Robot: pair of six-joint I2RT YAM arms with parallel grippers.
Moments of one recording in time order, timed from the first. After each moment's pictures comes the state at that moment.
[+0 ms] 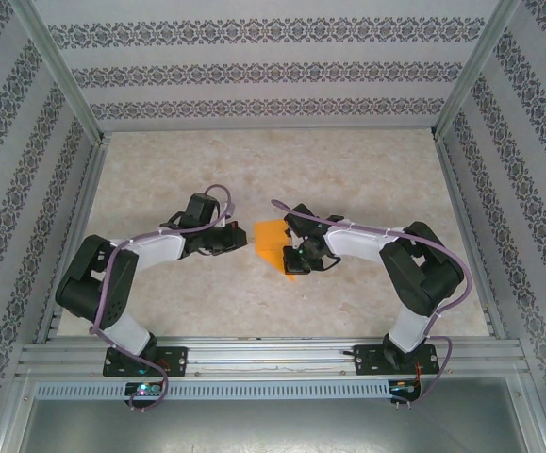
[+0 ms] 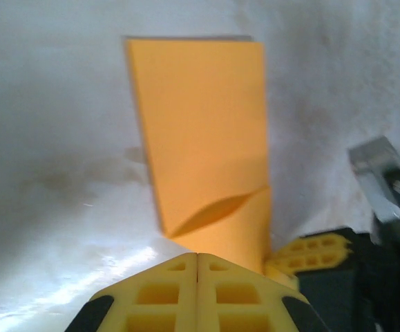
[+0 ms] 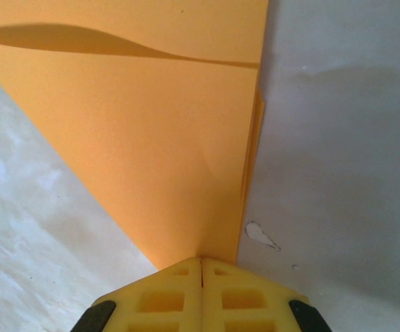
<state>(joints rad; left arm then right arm) -0.40 1.61 0.78 -0.04 0.55 -0.65 0.65 1.75 0.97 -0.55 -0.29 0.58</state>
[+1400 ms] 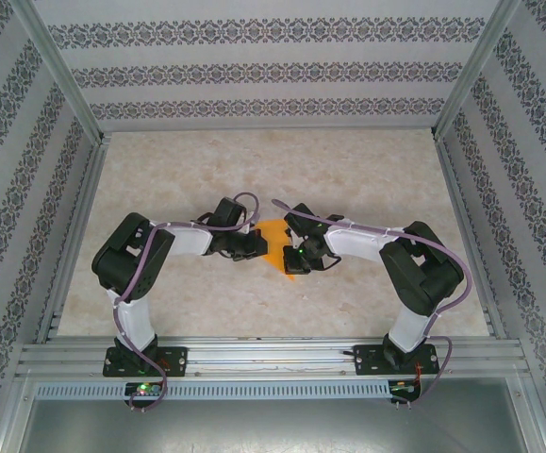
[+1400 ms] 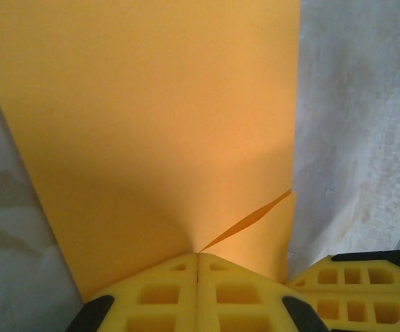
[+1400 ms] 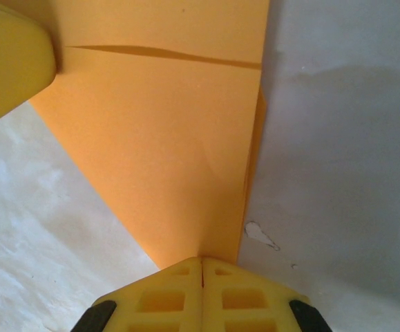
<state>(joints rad) -0.50 1.87 0.91 0.00 0.57 -0.68 0.65 1.75 0.97 -0.55 -0.30 0.58</state>
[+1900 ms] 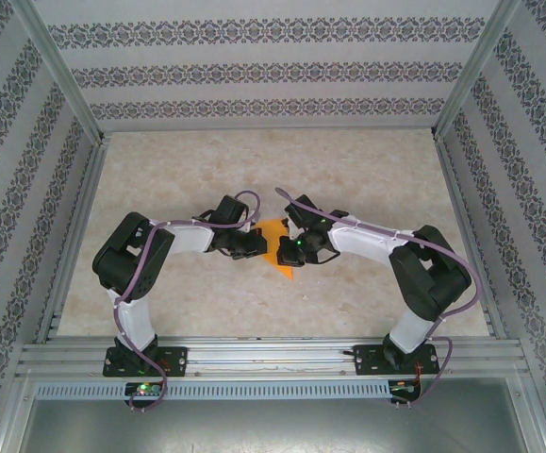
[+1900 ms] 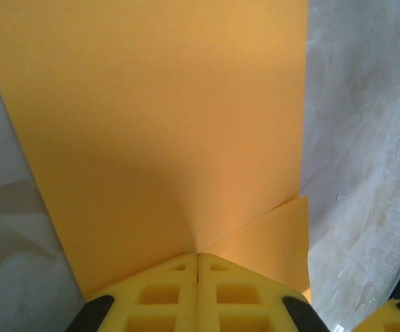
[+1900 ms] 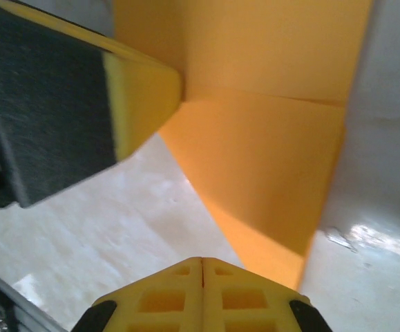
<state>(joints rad) -0.50 1.88 0.95 -0.07 0.53 -0.66 0.65 1.70 1.01 -0.49 -0.41 0.65</state>
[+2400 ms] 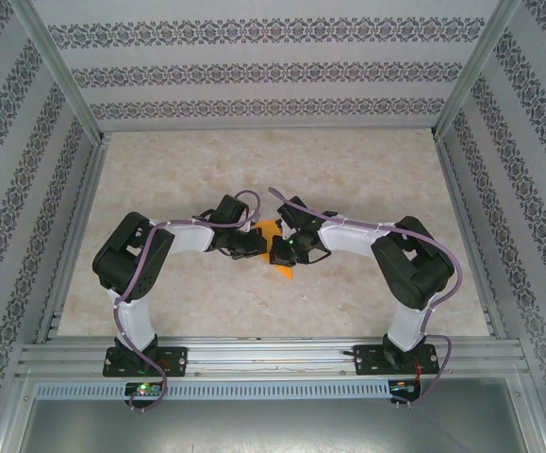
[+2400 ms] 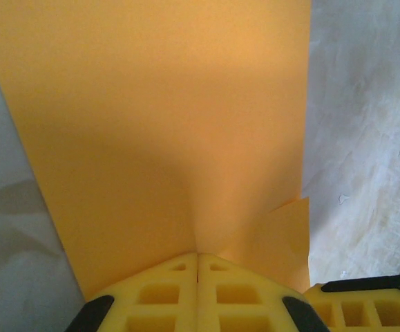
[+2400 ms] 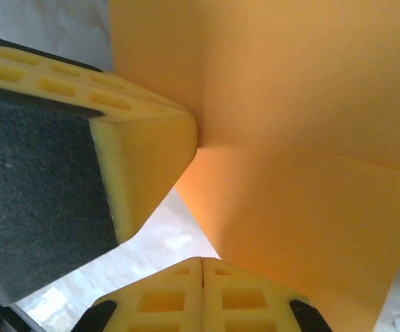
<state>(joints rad) -0.50 1.88 0.96 -0.09 0.53 -0.65 0.66 1.81 1.04 -0.40 -0.43 0.71</state>
